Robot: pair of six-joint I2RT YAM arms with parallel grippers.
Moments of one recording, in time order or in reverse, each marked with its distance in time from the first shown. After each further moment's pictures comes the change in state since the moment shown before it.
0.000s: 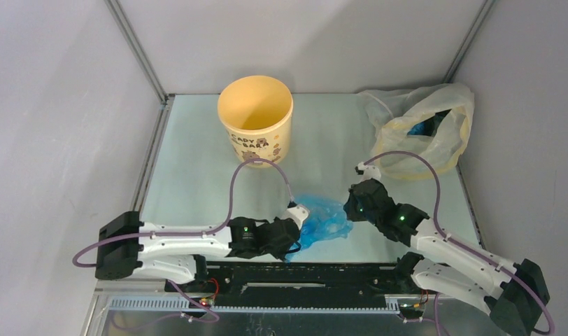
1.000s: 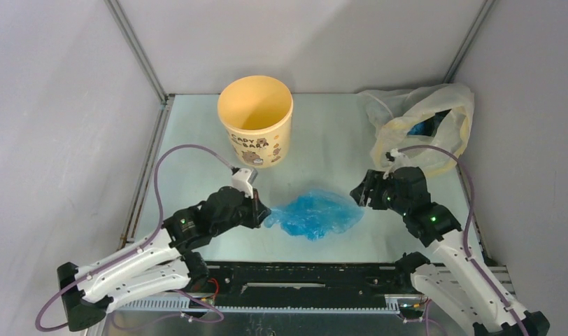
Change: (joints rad) left arm 0.378 -0.509 -0.071 -0.067 0.024 -0.065; right arm -0.417 -0.201 0.072 -0.104 -0.327 -0.113
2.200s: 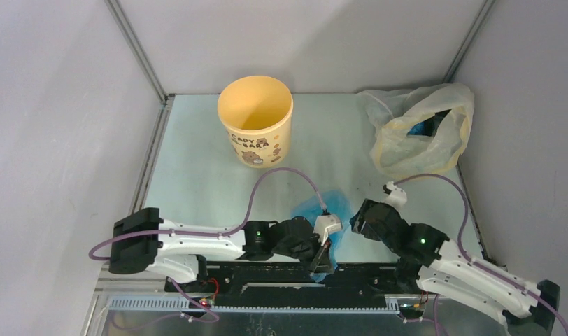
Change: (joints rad) left arm -0.422 0.632 0.092 0.581 0.450 0.037; right arm 0.555 -0.052 -0.148 -0.192 0.545 0.523
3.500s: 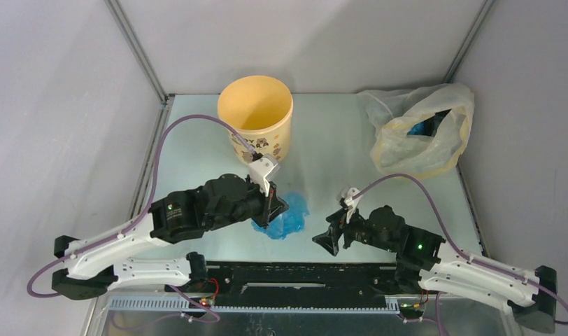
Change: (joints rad) left arm 0.161 -0.440 0.420 -0.750 -0.436 0.171; right arm 0.139 -0.088 -0.083 0.555 -0.500 -0.692
